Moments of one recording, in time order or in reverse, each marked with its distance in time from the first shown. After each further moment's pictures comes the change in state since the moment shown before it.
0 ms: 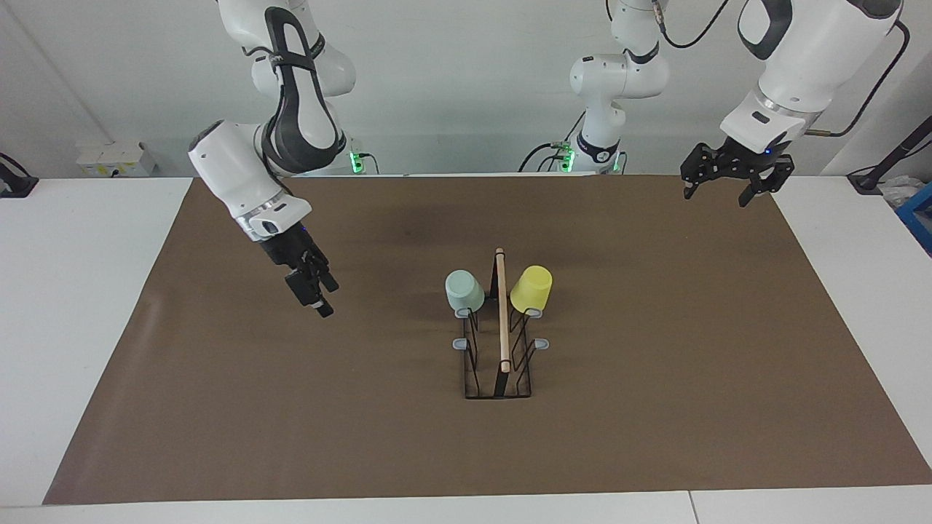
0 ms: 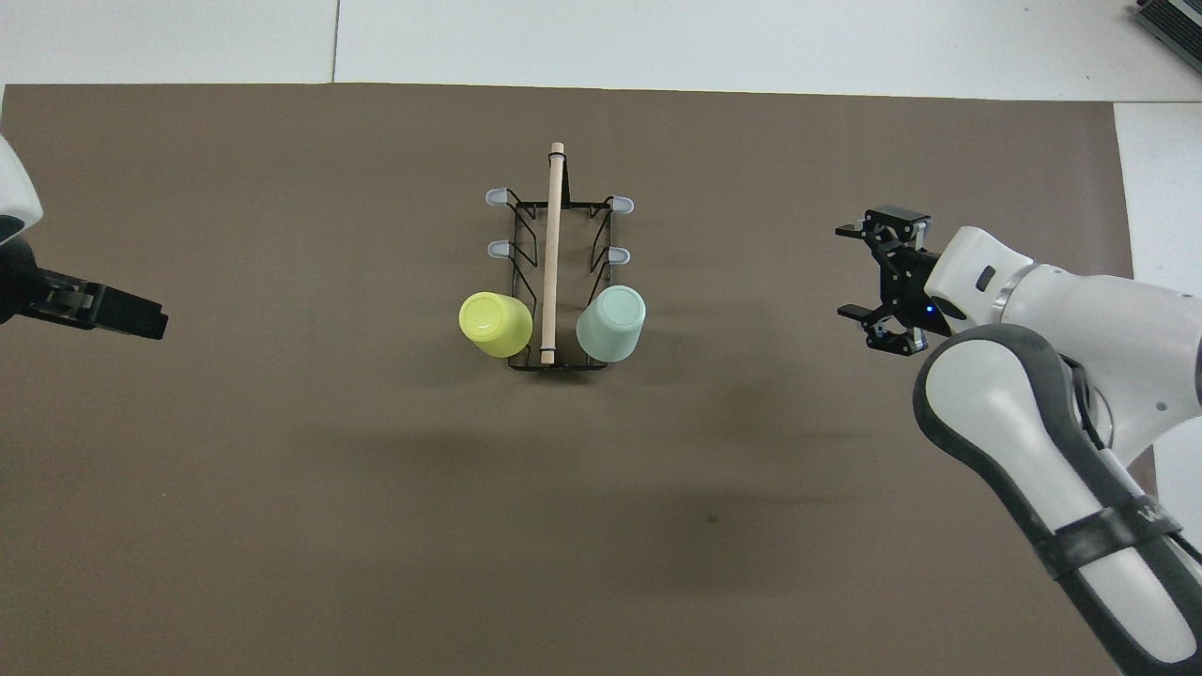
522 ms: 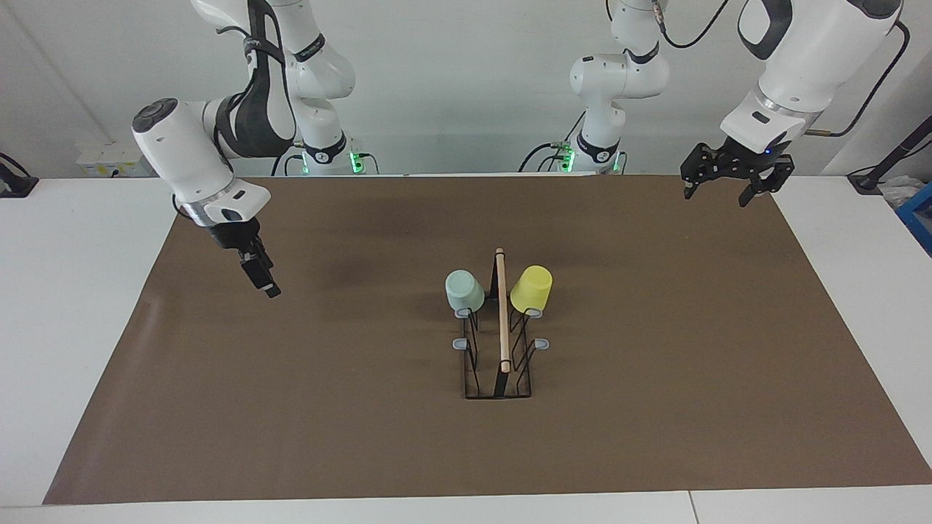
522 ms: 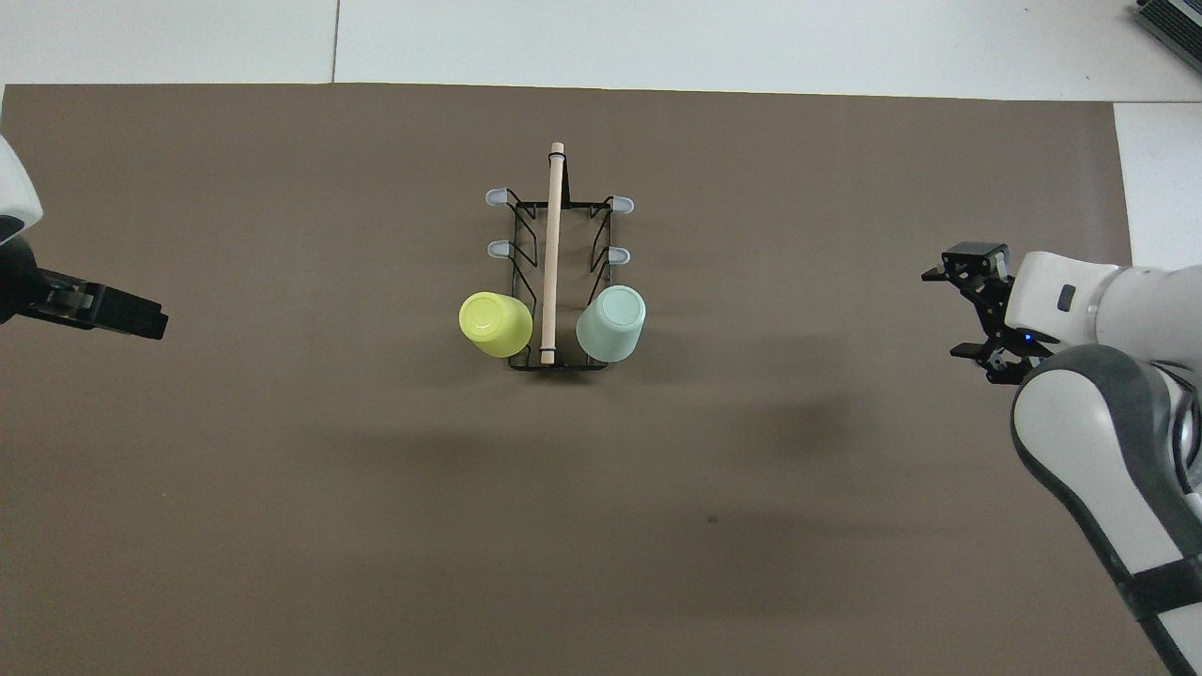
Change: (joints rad) left arm 0.000 0.000 0.000 0.000 0.000 0.000 0.000; right arm -0.145 -0.087 -0.004 0.017 -0.386 -0.294 0.003
